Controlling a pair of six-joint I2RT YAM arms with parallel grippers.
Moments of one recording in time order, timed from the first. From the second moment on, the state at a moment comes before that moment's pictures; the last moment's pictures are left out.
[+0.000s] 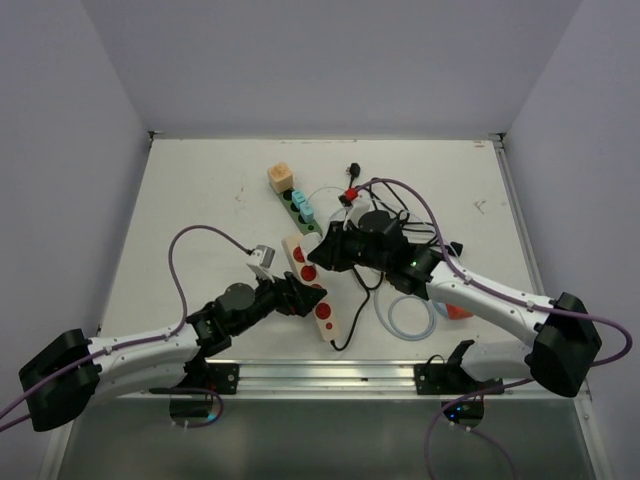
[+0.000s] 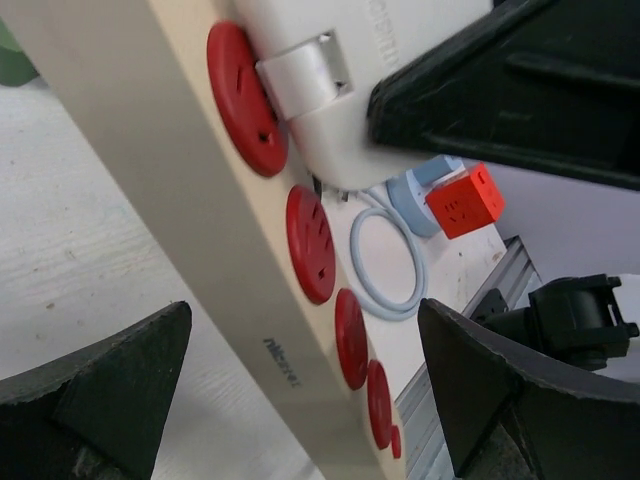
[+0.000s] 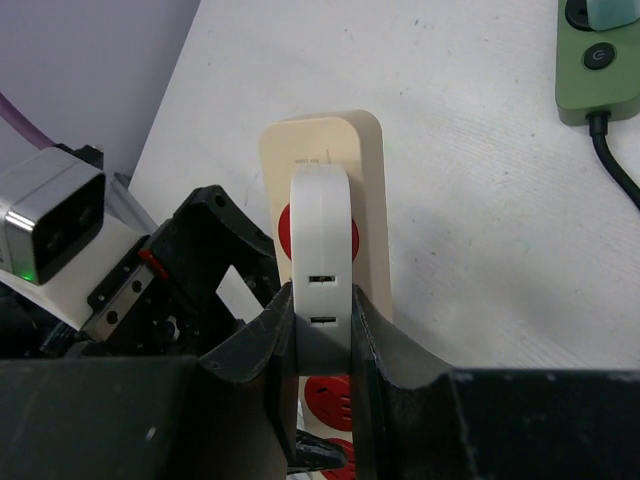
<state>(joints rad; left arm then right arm) -0.97 0.92 0.19 0.51 -0.16 -0.78 0.85 1.27 0.91 -0.06 -0.11 0.67</state>
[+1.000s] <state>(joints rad) -0.71 1.02 0.14 0.73 0.19 -0.98 0.89 1.20 0.75 0.13 -0.02 0.70</state>
